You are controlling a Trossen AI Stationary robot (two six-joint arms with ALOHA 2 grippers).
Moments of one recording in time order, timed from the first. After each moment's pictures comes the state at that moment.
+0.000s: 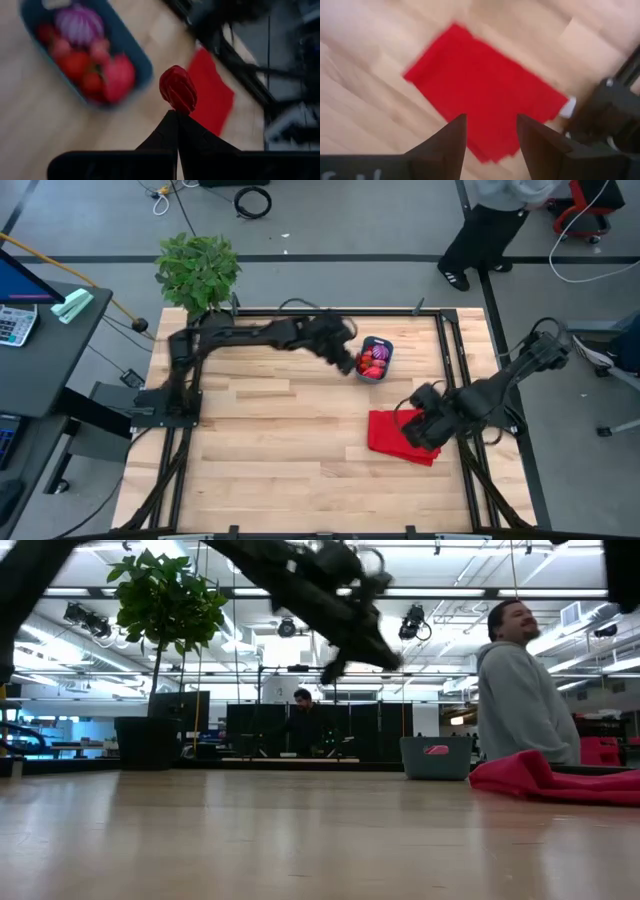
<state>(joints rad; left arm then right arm) 0.27 1.97 1.56 -0.26 0.33 -0.56 0.58 1.31 1.22 -1.44 0.23 1.55</state>
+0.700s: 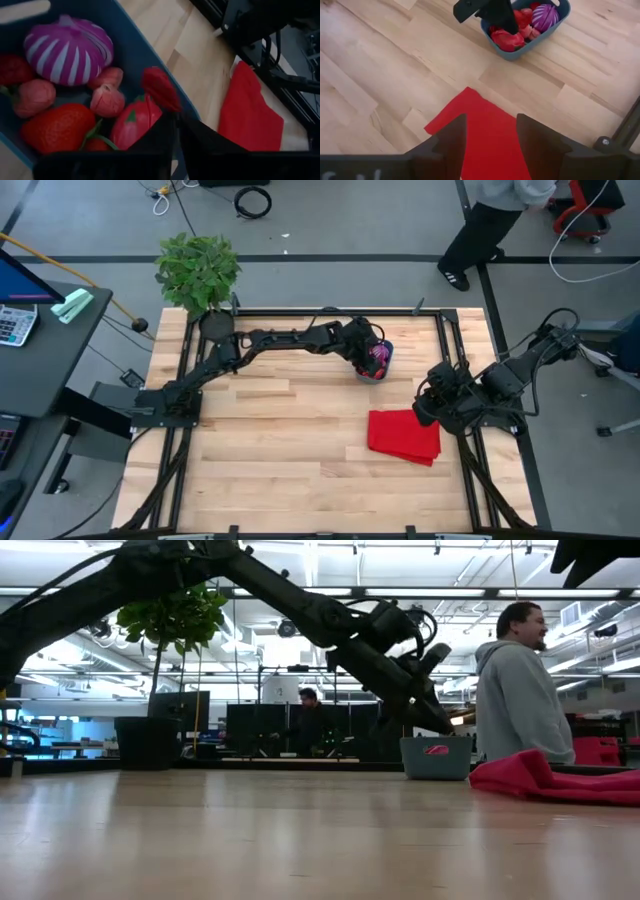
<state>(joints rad) 0.28 2.44 2.00 -0.25 0.34 -0.53 0.58 1.11 1.22 -1.45 0.53 1.52</state>
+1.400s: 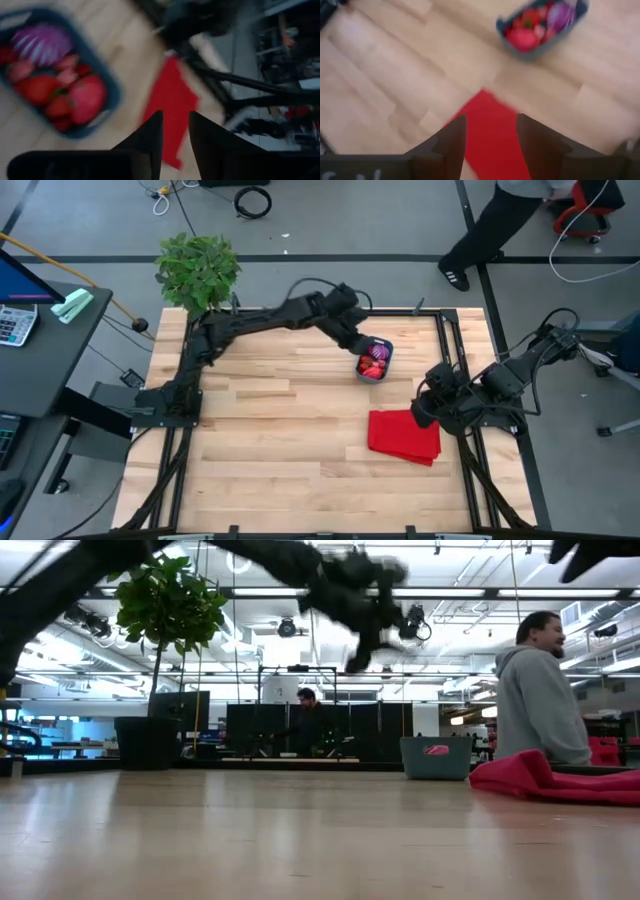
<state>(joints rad) 0.35 2.19 2.00 -0.50 0.58 -0.59 0.58 1.11 1.22 -1.38 0.51 1.52</state>
